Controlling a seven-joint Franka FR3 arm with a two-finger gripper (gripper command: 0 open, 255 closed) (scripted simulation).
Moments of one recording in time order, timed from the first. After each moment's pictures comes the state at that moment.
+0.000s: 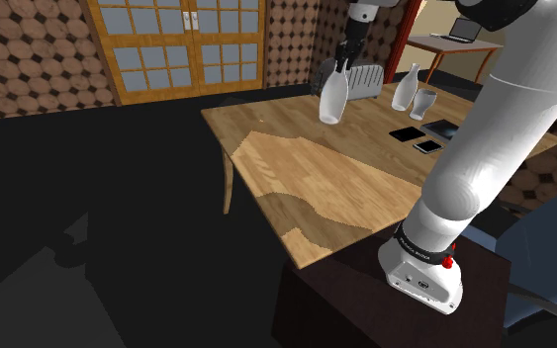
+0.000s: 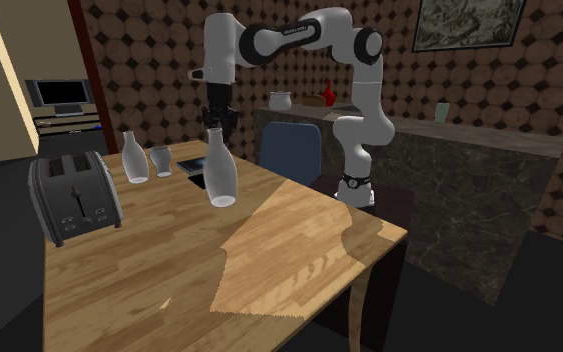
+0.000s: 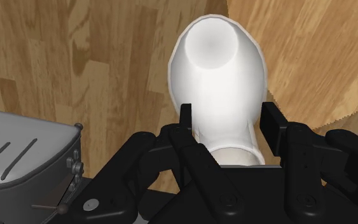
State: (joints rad) arm -0.13 0.05 -0.49 -1.80 0.08 1.94 -0.55
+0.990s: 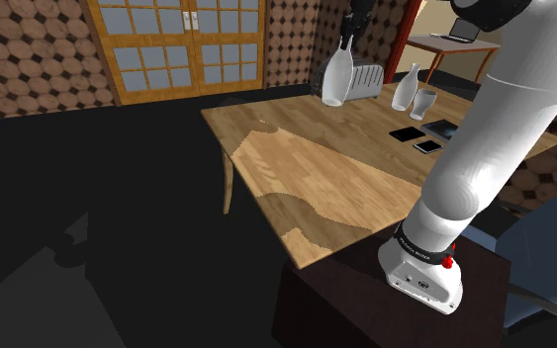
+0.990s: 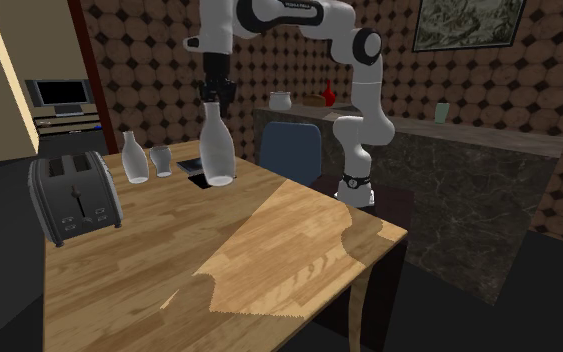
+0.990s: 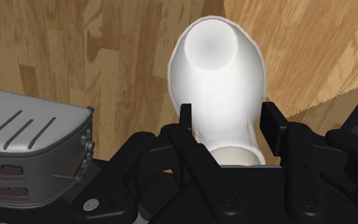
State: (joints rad) arm -0.14 0.07 -0.49 -1.57 0.08 1.74 -0.55
